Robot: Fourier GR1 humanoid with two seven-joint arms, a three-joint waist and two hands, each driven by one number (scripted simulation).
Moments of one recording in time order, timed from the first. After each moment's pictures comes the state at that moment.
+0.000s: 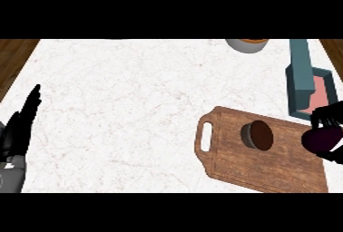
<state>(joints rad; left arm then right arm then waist) -0.12 0.40 0.11 -1.35 -0.17 0.13 0.07 -0.28 -0.75 0.02 -1.13 0.79 0.37 -0.59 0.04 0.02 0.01</state>
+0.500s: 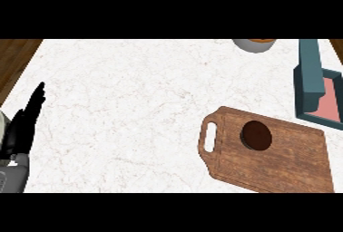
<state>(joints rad) -0.13 0.39 0.09 -1.35 -0.17 0.13 0.06 -0.40 -0.94 -0.20 -0.87 0.68 0.18 -0.92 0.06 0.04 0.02</state>
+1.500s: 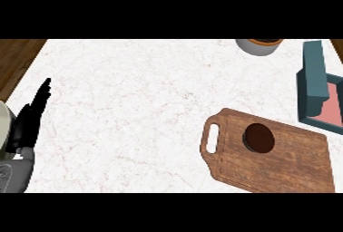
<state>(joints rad) -0.18 0.39 0.08 -1.32 -0.19 0.12 0.06 -0.64 -0.97 -0.17 -0.66 0.43 0.23 -1.03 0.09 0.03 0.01</state>
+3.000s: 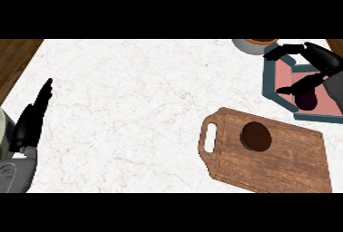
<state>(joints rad) -0.19 0.37 0.09 -1.30 -0.21 0.12 0.06 -1.03 -0.57 0.08 -0.19 0.52 0.28 -0.87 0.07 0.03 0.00</state>
